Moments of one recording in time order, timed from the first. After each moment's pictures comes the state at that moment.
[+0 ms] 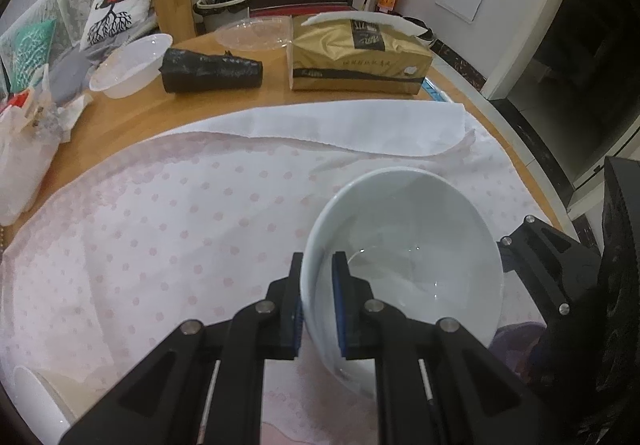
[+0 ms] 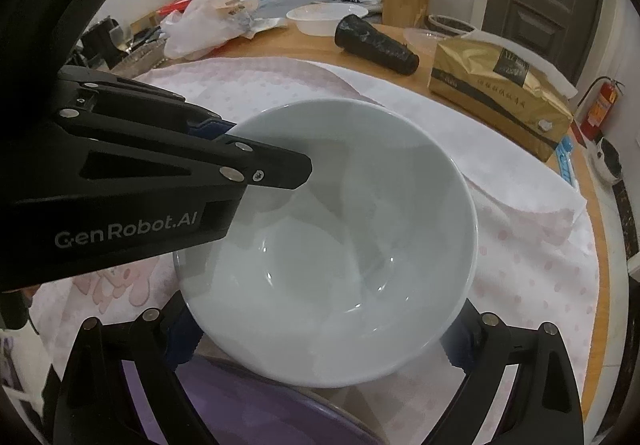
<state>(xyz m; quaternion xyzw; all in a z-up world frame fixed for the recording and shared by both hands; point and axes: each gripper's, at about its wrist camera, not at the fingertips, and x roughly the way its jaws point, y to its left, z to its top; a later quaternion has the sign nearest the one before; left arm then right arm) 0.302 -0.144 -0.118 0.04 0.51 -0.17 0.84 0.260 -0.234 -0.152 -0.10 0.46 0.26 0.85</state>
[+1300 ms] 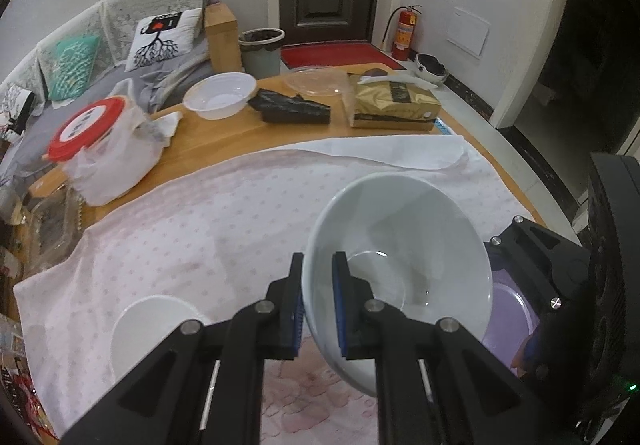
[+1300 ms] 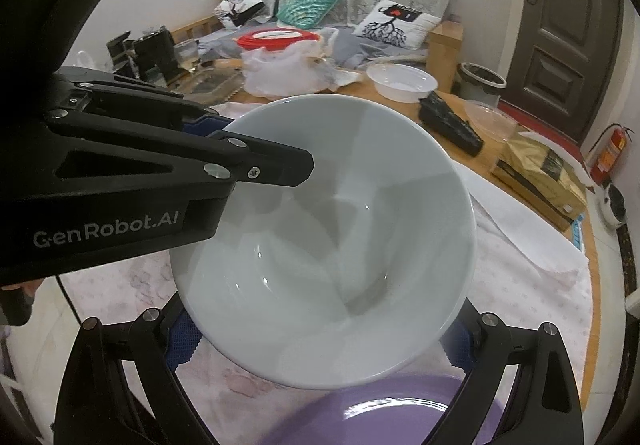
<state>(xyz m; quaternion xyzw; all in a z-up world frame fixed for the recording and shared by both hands) 0.217 -0.038 -0.033 0.04 0.45 -0.14 0.88 0.191 -0.141 -0.078 -0.11 0.40 0.30 0.86</state>
